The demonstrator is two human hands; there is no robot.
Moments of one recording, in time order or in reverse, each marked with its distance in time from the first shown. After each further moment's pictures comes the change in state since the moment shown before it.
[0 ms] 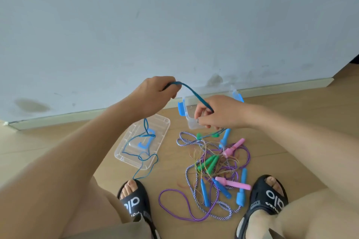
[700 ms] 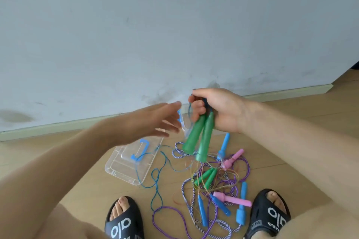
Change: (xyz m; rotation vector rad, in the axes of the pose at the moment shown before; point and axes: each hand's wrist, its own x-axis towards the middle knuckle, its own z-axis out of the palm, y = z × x) left_hand 0.013 -0.018 0.009 -0.594 -0.490 -0.303; right_hand 0.044 -0.018 -0.024 1.413 0.037 0.300
